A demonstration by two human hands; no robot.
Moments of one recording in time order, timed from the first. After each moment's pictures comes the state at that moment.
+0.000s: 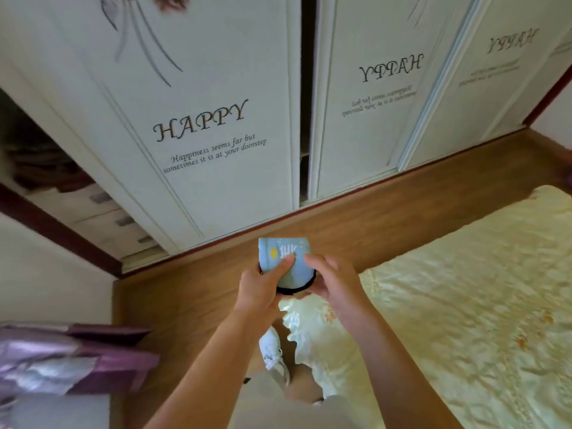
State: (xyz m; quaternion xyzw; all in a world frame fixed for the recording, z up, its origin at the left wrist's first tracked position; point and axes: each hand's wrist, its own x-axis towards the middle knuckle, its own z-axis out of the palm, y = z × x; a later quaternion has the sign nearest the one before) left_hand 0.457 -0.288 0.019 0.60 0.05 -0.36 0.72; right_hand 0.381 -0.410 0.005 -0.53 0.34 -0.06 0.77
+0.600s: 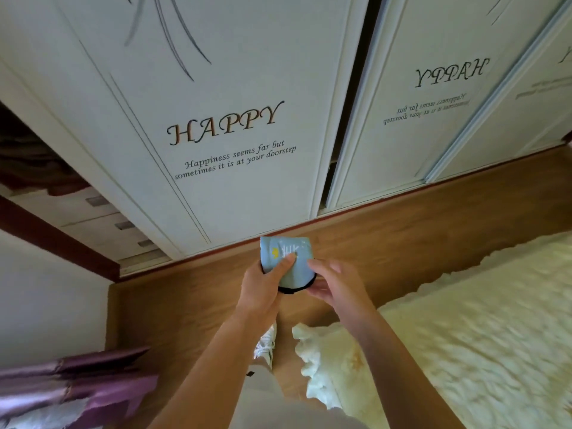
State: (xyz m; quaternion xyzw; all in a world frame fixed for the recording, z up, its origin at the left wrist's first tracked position) left_hand 0.654 -0.300 -0.017 0.64 0.04 -0.35 0.68; right_hand 0.581 -0.428 -0.031 -0.54 0.39 -0.01 0.75
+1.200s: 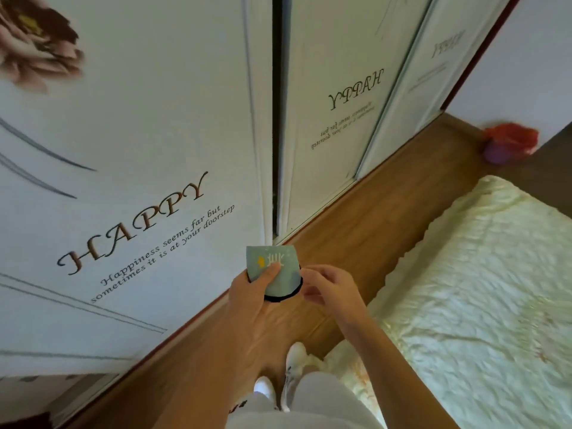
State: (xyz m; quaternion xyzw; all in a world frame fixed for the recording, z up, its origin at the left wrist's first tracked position) left_hand 0.849 -0.438 -0.016 0.71 -0.08 -0.42 0.57; right_hand 0.716 -0.528 -0.012 -0.56 0.47 -0.15 0.67
